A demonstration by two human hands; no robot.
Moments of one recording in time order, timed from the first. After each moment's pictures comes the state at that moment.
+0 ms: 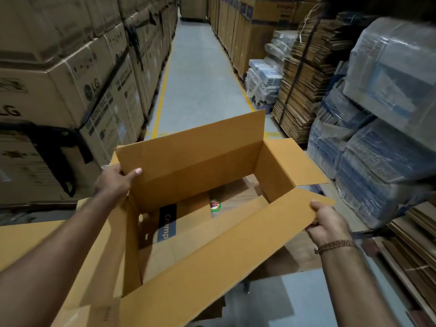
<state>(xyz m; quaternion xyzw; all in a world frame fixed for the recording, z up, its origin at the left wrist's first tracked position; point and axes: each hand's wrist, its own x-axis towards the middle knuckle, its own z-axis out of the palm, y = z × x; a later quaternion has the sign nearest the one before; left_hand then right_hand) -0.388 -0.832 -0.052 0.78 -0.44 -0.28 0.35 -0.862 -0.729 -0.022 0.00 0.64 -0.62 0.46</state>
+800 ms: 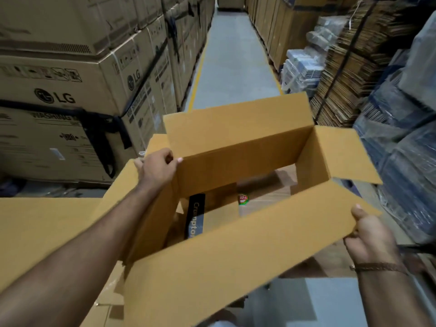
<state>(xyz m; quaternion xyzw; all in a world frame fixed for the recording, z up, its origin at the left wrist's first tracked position) -0.404 -0.814 -0.041 0.77 -0.57 -0.07 0.27 -0.851 -0.715 -0.026 -0.04 0.64 -0.61 0.46</state>
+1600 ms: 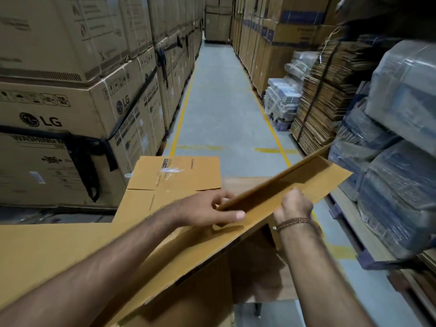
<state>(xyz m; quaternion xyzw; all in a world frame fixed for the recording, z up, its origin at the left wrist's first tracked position) -0.521 -0.752 0.045 0.49 -0.74 -0.45 0.08 -0.749 -0.791 0.018 -0.02 0.64 -0.66 0.39</state>
